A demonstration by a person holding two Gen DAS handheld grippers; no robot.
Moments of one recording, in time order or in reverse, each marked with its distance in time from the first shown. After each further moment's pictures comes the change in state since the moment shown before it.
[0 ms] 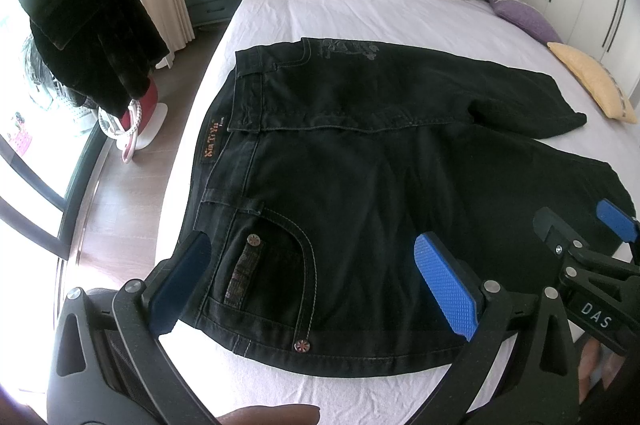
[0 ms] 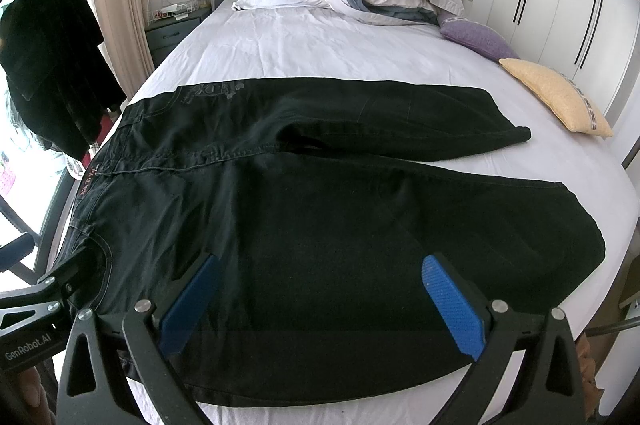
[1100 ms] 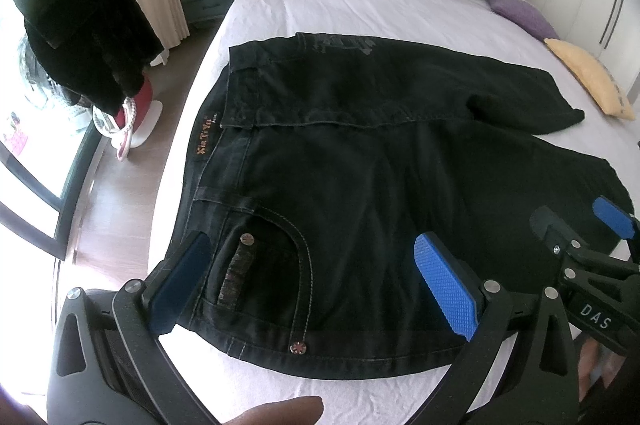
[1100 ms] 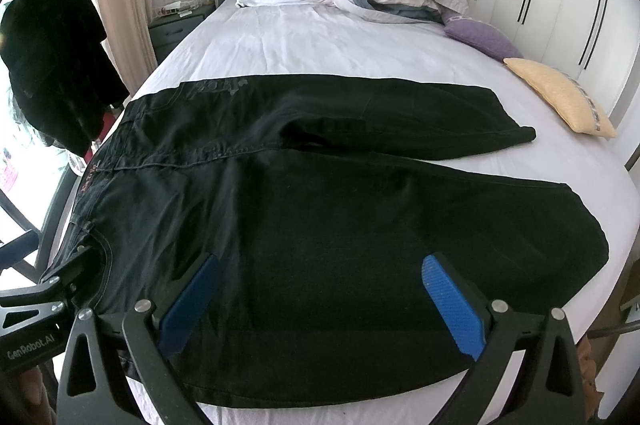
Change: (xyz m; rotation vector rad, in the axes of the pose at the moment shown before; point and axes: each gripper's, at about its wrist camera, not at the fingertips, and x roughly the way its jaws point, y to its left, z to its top) left arm 0.007 0.002 -0.010 -0.003 0.013 -0.018; right arm 0.002 0.004 -0.005 -0.005 0.004 0.007
